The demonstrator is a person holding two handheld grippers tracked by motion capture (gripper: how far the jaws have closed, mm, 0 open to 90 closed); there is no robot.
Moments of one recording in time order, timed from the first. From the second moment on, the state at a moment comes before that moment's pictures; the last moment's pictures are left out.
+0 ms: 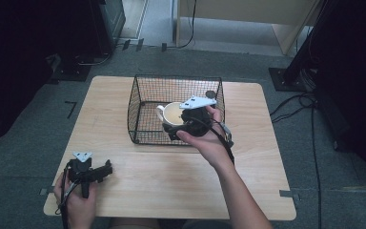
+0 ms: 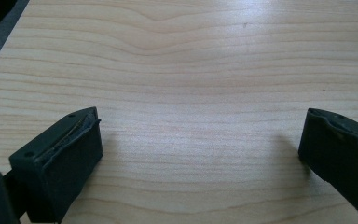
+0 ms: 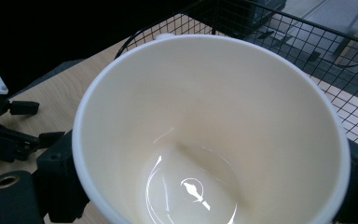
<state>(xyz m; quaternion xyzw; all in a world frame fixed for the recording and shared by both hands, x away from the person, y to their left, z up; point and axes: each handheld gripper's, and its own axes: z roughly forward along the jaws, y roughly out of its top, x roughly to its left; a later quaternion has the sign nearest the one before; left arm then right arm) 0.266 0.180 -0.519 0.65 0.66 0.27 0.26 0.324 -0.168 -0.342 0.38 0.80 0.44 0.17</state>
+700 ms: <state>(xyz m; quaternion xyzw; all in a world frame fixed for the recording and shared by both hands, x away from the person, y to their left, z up) 0.266 0.180 -0.520 0.65 0.66 0.27 0.26 0.382 -0.174 -0.359 0.40 0.79 0.42 0.18</state>
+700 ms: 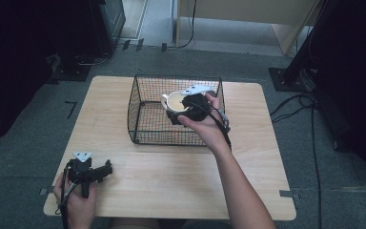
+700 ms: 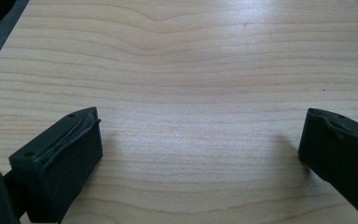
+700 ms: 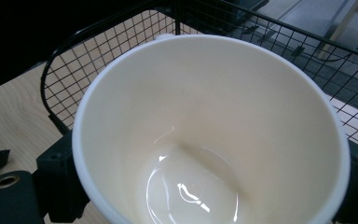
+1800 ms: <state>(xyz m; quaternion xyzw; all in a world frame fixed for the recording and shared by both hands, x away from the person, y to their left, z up) 0.266 0.180 -0.520 0.65 0.66 0.27 0.26 0.452 -0.169 -0.423 0.38 0.82 0.40 0.16</state>
